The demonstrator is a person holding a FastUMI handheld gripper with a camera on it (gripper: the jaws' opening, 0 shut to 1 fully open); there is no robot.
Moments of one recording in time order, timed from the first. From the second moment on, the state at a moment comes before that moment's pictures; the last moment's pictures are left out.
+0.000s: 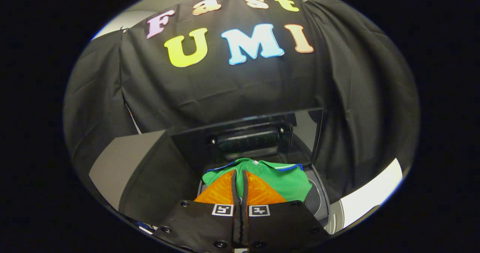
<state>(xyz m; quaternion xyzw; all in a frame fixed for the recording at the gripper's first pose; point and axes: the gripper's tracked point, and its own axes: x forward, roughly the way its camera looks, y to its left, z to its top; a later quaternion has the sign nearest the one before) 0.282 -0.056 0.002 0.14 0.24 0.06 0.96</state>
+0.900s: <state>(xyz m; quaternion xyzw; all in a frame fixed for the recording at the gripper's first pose) 0.315 -0.037 -0.193 0.09 0.43 0.04 0.90</state>
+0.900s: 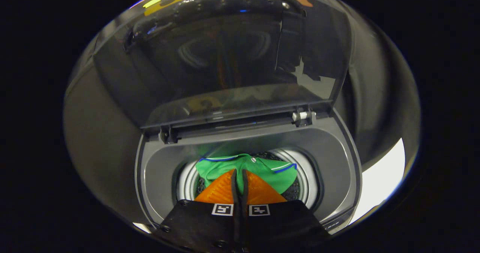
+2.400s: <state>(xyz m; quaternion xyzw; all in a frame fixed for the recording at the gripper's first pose) 0.354 -0.049 0.078 0.08 0.22 0.12 0.96</state>
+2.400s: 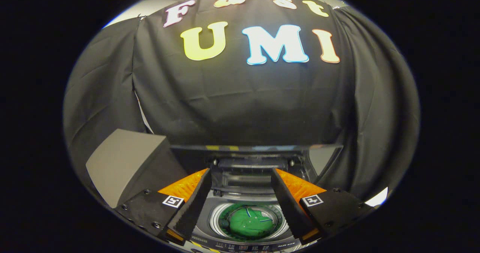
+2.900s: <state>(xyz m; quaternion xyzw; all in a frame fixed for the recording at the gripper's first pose) 0.447 -0.052 0.080 0.11 0.24 0.06 0.96</state>
